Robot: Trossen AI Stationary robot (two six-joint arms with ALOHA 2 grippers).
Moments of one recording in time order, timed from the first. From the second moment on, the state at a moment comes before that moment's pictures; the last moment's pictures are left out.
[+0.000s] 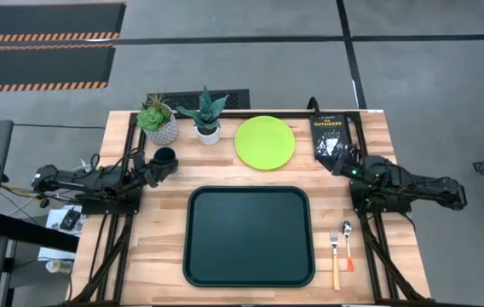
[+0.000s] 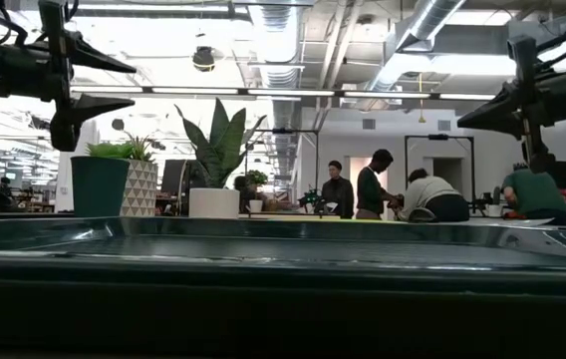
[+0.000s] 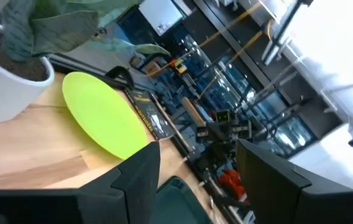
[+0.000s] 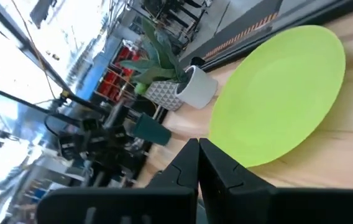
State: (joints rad) left arm -0.14 0.02 0.01 0.08 -0.59 -0.91; right arm -0.16 0.02 0.09 -0.17 0.37 1.05
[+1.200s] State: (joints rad) left arm 0.00 1.11 1.26 -1.11 -0.39 -0.97; right arm -0.21 0.92 0.75 -0.49 0.21 0.76
